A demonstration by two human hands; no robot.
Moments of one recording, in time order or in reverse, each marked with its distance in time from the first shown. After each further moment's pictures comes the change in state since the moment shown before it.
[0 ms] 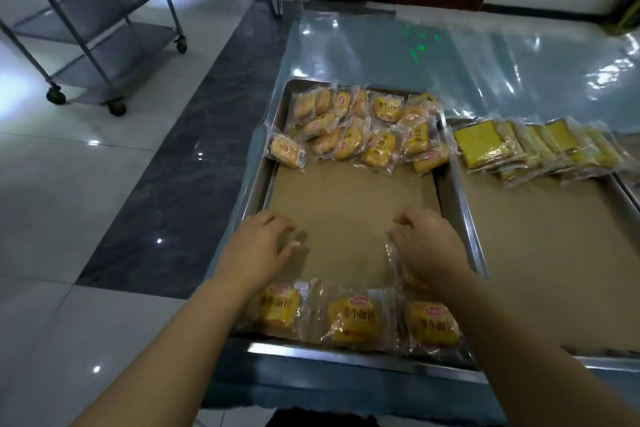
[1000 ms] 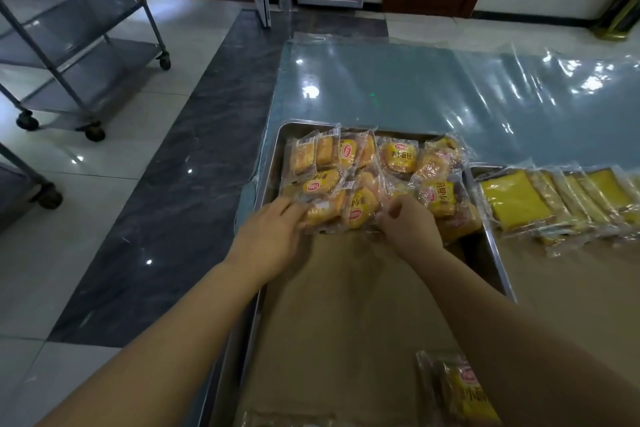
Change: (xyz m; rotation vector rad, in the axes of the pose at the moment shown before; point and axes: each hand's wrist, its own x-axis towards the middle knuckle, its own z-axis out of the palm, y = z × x) left_hand 0.178 -0.026 -0.013 0.042 0.053 0.232; right_hand 0.182 -0.042 0.028 0.255 -0.019 0.273
